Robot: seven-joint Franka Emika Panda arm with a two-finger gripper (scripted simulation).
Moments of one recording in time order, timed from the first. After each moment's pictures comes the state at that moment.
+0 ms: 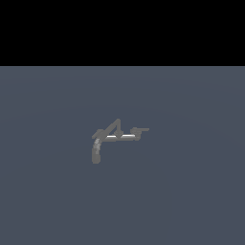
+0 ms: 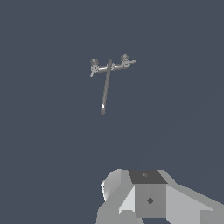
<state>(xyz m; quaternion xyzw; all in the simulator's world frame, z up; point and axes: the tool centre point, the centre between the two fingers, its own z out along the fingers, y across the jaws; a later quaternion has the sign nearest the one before) -0.259 0.000 0.497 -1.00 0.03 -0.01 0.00</state>
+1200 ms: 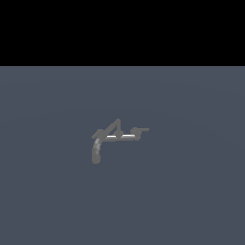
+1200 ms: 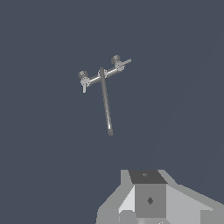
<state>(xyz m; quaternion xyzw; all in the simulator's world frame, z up) -0.198 0.025 0.413 -0.99 0.17 -0.01 0.00</state>
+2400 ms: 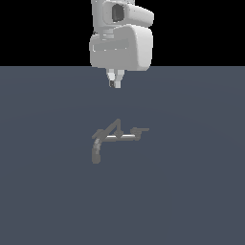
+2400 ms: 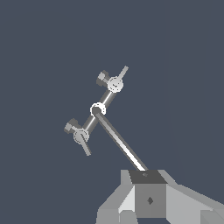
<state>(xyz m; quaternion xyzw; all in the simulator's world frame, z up) -0.065 0.020 0.246 -0.90 0.43 0.00 0.00</state>
